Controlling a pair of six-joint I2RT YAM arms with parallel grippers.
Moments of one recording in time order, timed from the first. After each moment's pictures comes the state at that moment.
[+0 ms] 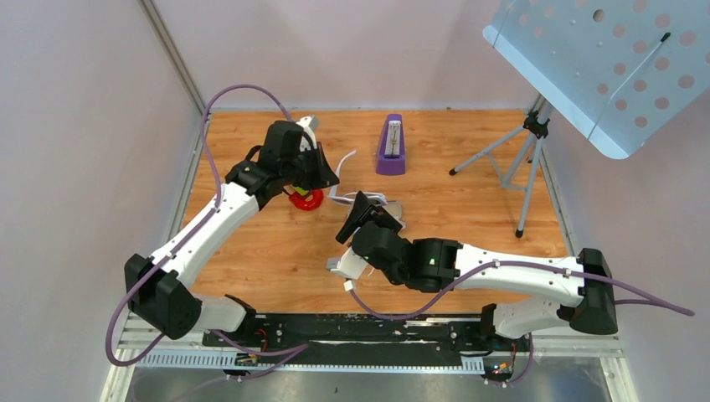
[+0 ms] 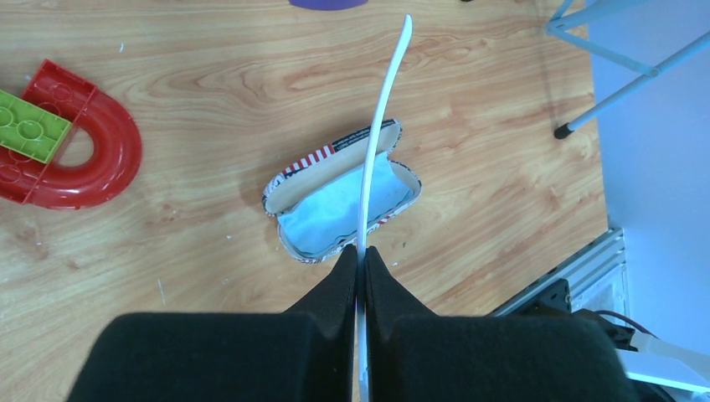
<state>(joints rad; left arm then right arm) -0.49 1.35 1.25 -0.53 0.20 -0.55 1.35 1.27 1.09 -0.44 0.73 -1.65</state>
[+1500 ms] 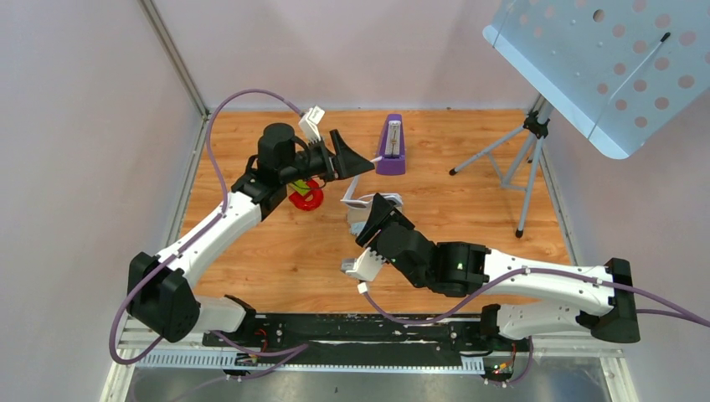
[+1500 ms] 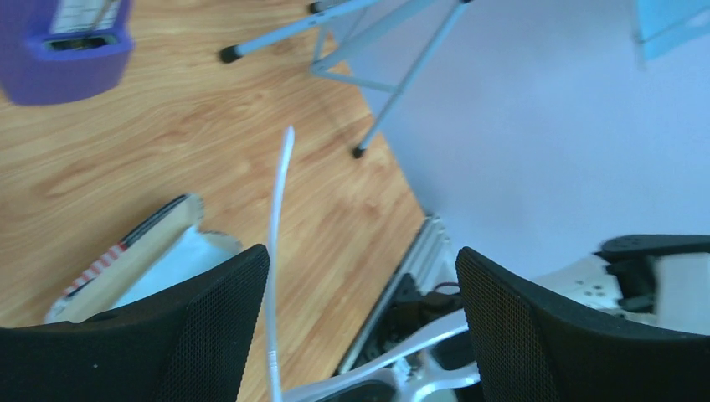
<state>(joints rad) -0.49 1.32 1.08 0.01 0.54 -0.75 1.34 1.12 1.01 -0.41 0.70 -1.66</state>
